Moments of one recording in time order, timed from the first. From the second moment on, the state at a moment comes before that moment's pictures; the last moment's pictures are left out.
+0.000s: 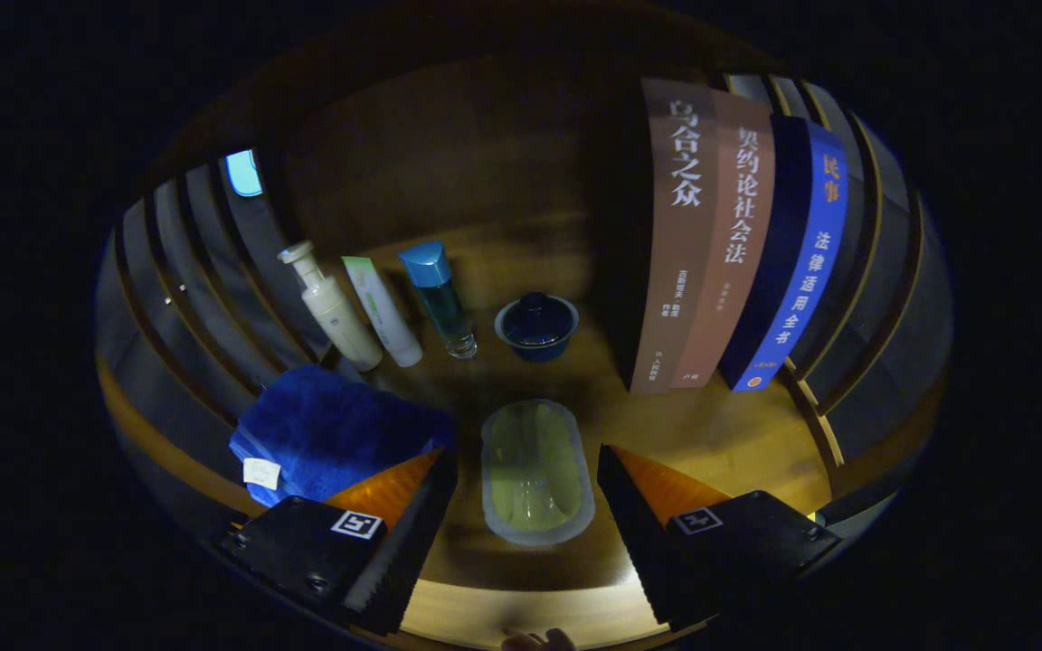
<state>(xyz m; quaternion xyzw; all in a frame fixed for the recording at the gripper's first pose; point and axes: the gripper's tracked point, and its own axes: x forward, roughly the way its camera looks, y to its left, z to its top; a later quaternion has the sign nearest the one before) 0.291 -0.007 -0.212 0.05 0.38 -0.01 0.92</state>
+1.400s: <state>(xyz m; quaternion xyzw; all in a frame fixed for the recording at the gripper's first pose) -0.024 0.007 -0.289 0.02 0.22 -0.02 0.97</state>
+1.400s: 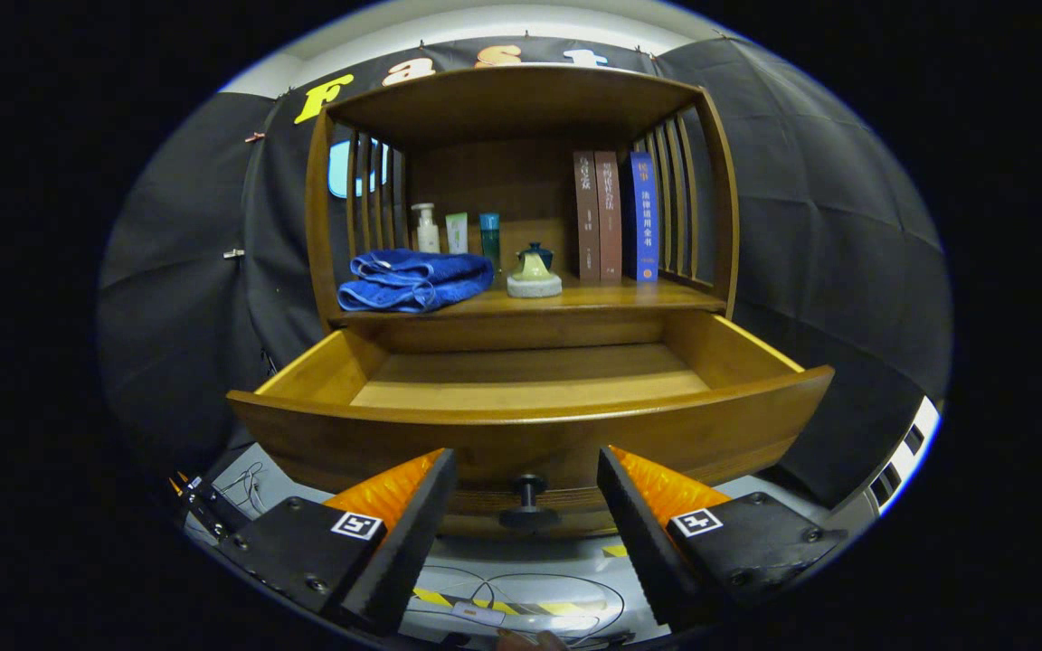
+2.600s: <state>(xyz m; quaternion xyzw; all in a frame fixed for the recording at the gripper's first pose) 0.123 0.001 -0.310 0.03 0.21 -0.03 0.98</state>
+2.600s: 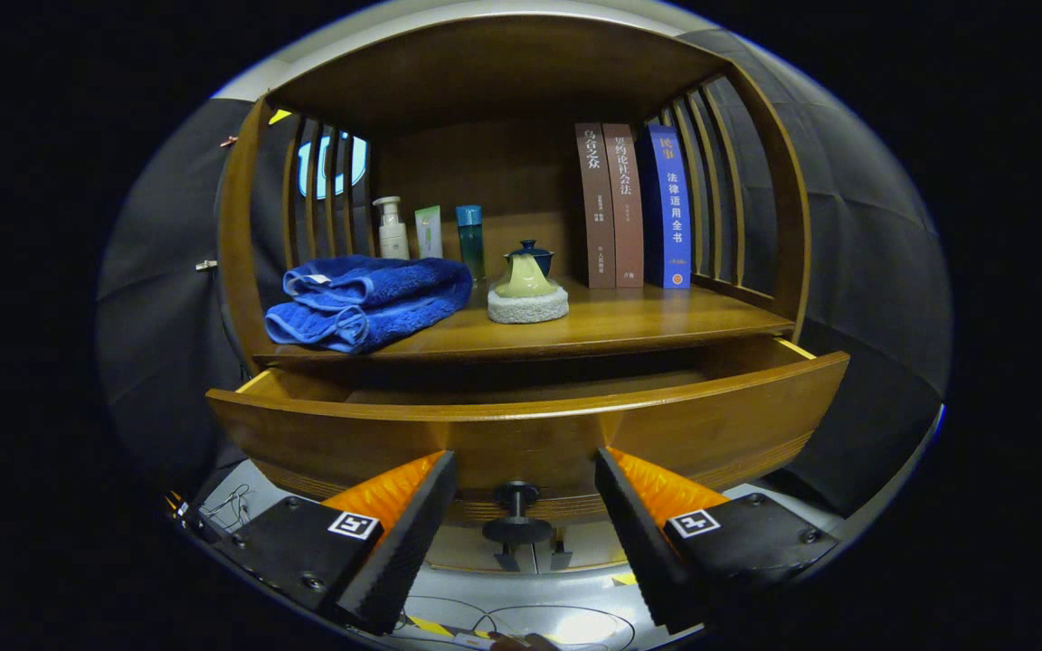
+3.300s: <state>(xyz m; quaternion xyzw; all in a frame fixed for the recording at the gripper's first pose) 0.164 -0.004 -0.336 0.03 0.24 -0.03 0.97</state>
